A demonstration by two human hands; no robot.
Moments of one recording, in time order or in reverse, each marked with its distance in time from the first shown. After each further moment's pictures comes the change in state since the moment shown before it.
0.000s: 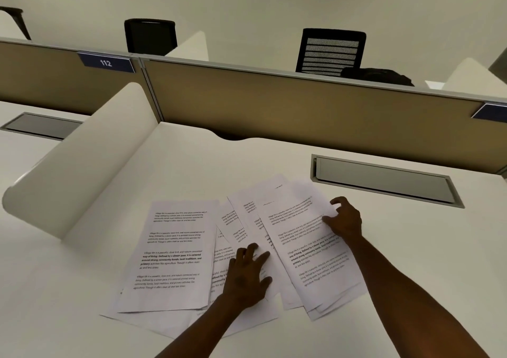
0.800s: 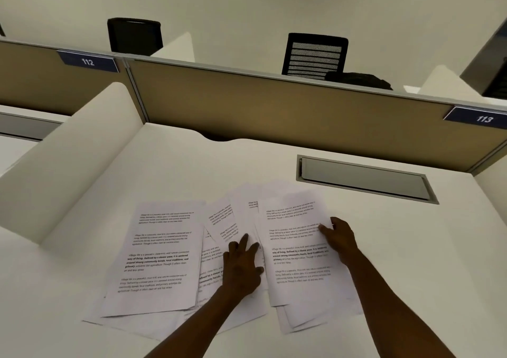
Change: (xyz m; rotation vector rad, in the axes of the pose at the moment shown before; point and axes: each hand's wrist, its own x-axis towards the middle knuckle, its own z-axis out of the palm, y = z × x) left_hand 0.023 0.018 0.003 -0.039 0.005 -0.109; right_hand -0.024 0.046 0.009 0.329 -0.072 0.157
